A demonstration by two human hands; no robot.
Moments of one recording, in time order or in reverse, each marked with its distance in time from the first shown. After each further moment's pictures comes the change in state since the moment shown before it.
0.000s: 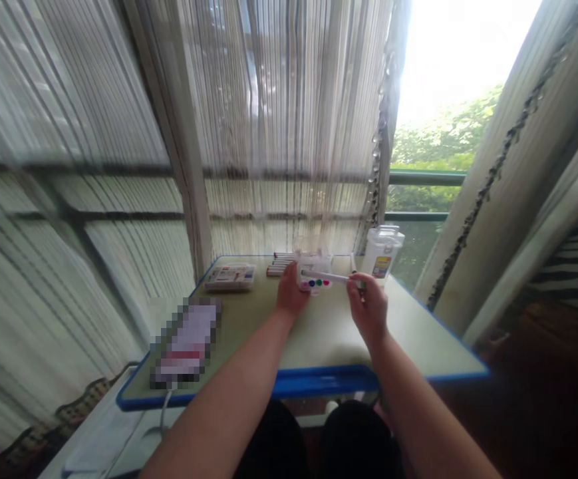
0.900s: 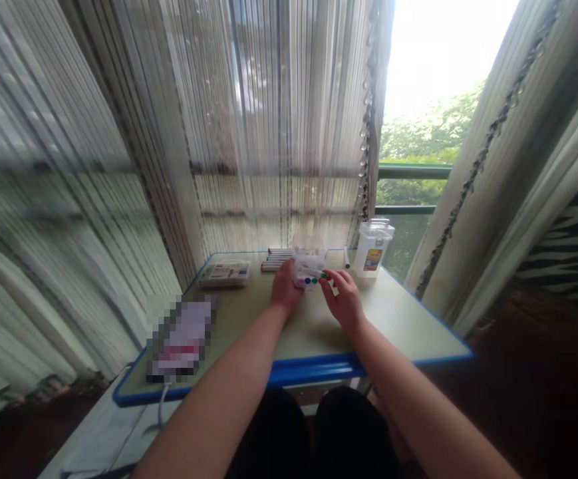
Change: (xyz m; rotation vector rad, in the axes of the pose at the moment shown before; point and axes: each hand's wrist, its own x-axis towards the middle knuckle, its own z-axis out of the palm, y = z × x) left_hand -0.001 0.000 0.002 0.053 -0.057 0.047; right_hand -0.008 0.017 0.020 -0.183 -0.172 -0.215
